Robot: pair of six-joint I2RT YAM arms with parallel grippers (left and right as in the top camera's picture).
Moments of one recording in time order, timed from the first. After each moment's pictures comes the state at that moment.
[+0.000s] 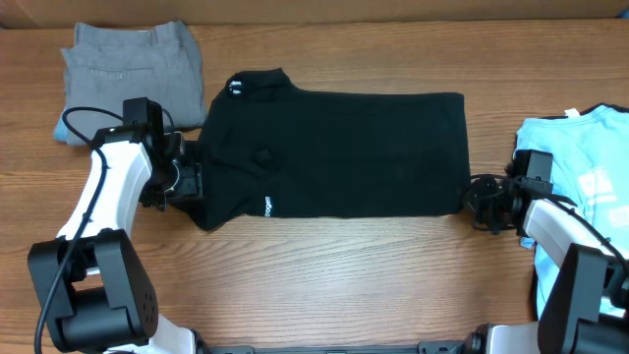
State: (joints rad) left arm 0.15 1.74 1.20 -0.97 0.04 -0.03; right arm -0.26 1.60 0.71 -0.37 -0.29 0.65
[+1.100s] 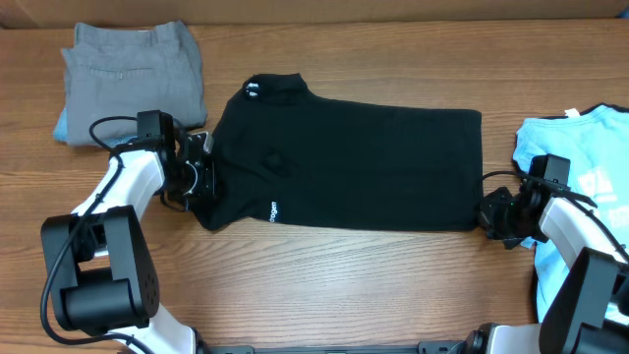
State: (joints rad) left arm 0.13 1.82 1.08 -0.69 0.37 0.07; right arm -0.34 1.58 0.76 -0.59 -0.24 0.64
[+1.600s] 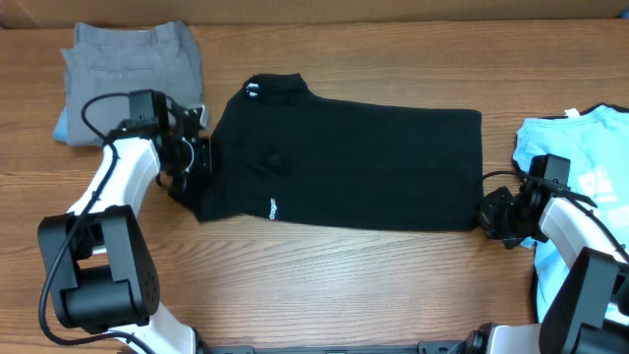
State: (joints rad) left arm 0.13 1.83 1.20 -0.63 0.43 0.08; right arm -0.34 1.58 0.76 -0.59 -0.24 0.64
